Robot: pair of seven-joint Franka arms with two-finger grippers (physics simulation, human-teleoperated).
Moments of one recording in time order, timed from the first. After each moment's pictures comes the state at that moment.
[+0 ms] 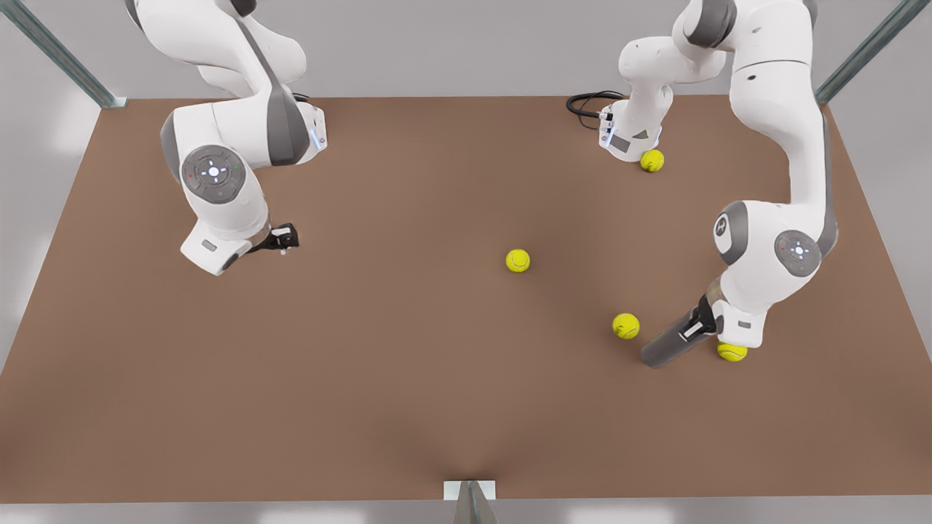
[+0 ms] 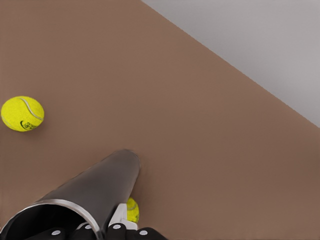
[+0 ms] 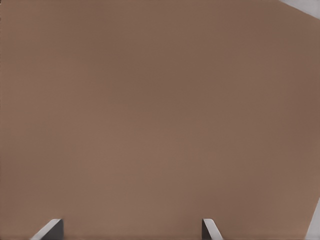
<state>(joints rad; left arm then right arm) 0.03 0.36 -0.12 -1.68 -0.02 2.14 -0.66 0.13 0.23 0.25 -1.41 -0.26 1.43 0.14</state>
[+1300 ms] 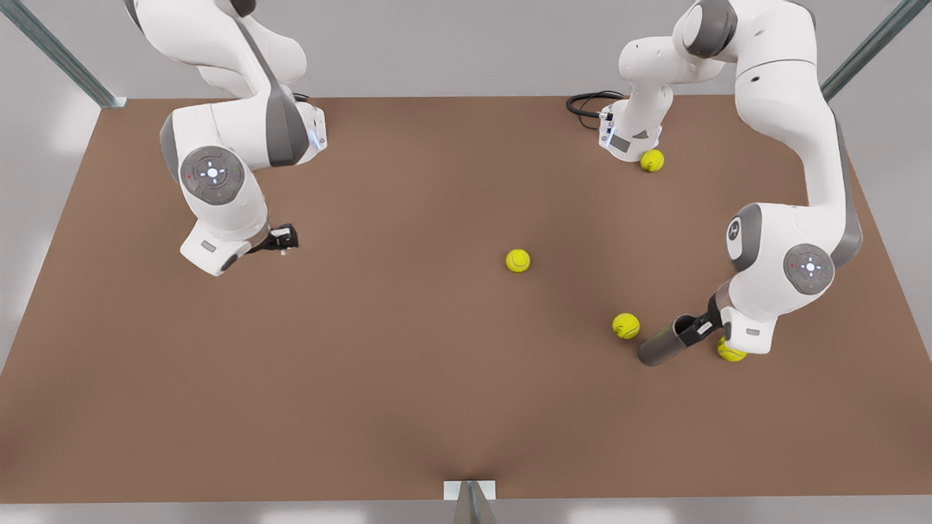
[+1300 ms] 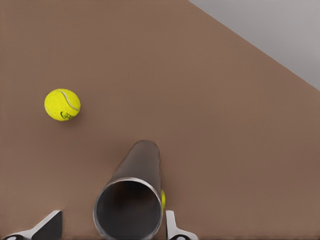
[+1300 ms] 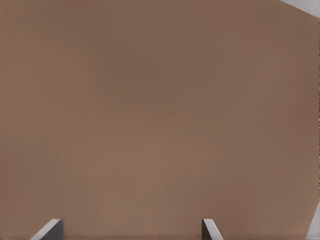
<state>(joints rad) 0.03 0.41 -0.12 -1.49 0.06 1.85 -0.70 0.12 0.23 0.25 -1.41 -0.26 1.43 0.14</state>
